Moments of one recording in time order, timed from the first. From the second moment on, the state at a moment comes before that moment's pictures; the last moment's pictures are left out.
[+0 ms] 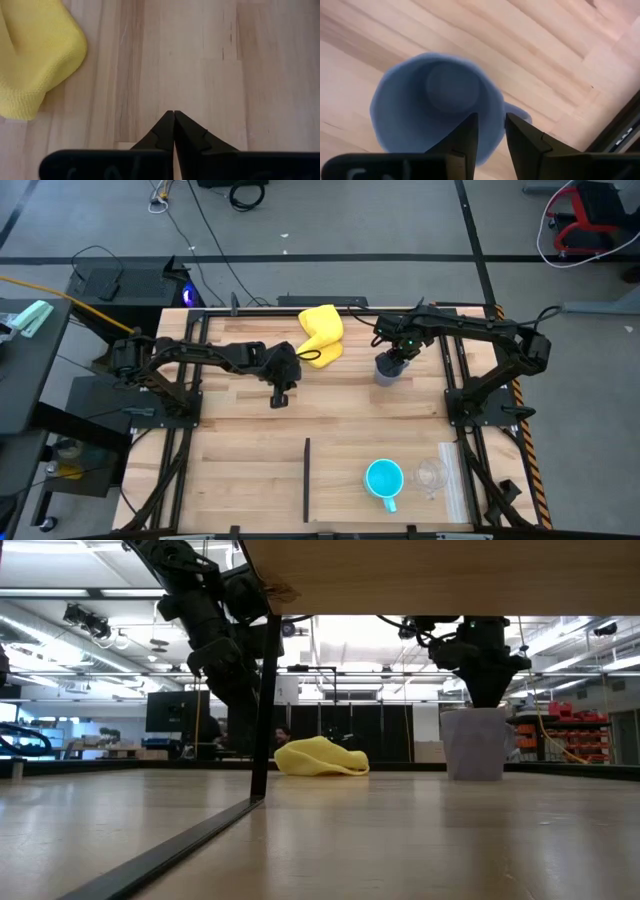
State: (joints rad) left arm 0.22 1.57 0.91 -0.34 0.10 0.19; right arm -0.48 1.46 1.09 -1.14 0.06 0.56
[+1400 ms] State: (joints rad) left arm 0.22 1.57 0.91 -0.34 0.10 0.17; right arm -0.41 1.46 1.09 -1.09 0.04 0.61
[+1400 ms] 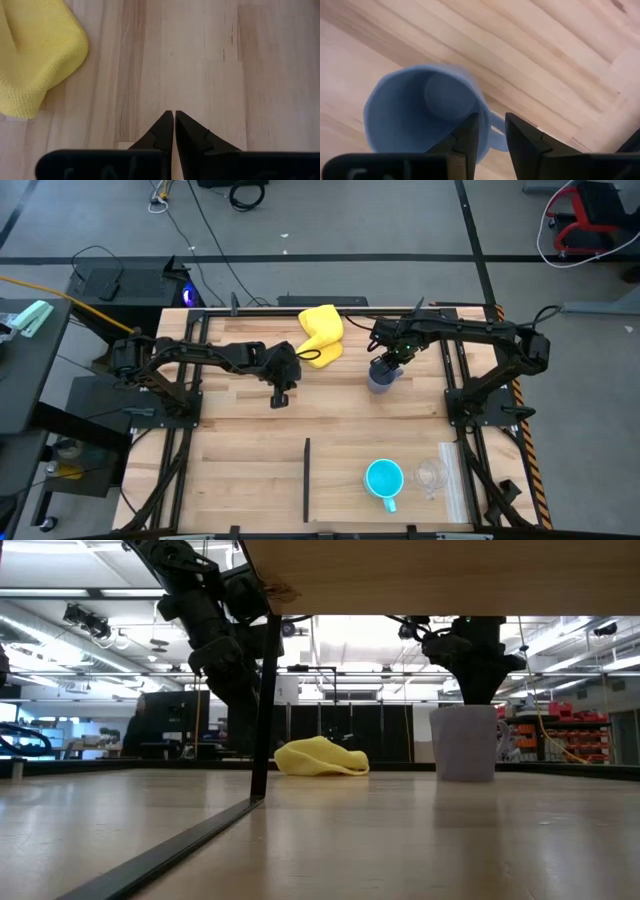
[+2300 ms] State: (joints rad) left arm 0.22 1.57 0.91 -0.34 0.10 0.17; right arm -0.17 1.46 1.02 -0.92 -0.12 0.88
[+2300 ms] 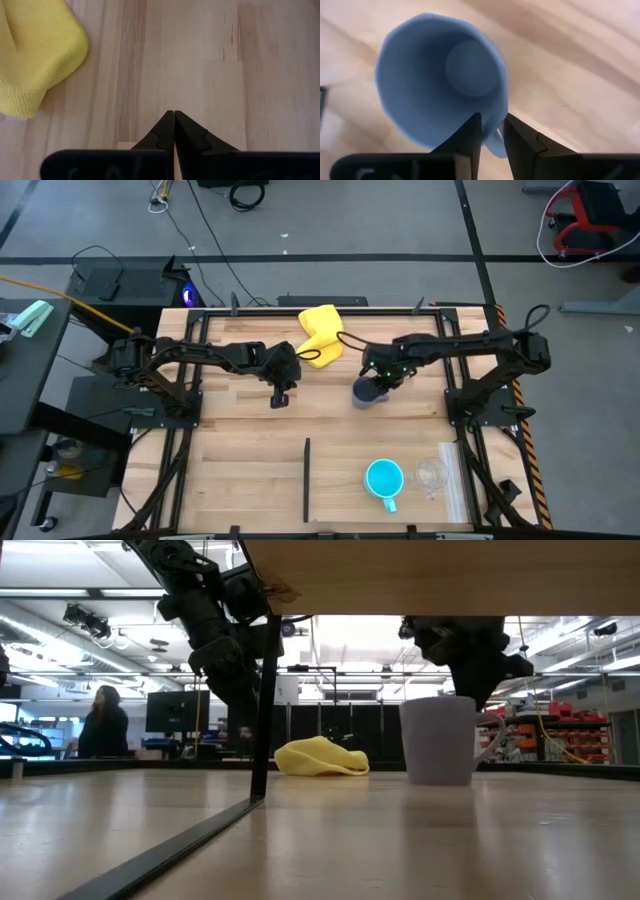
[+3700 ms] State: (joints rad) left arm 0.16 1.57 0.91 -0.11 0.40 0.17; right arm 0.01 1.34 1.02 -1.04 -0.04 0.89
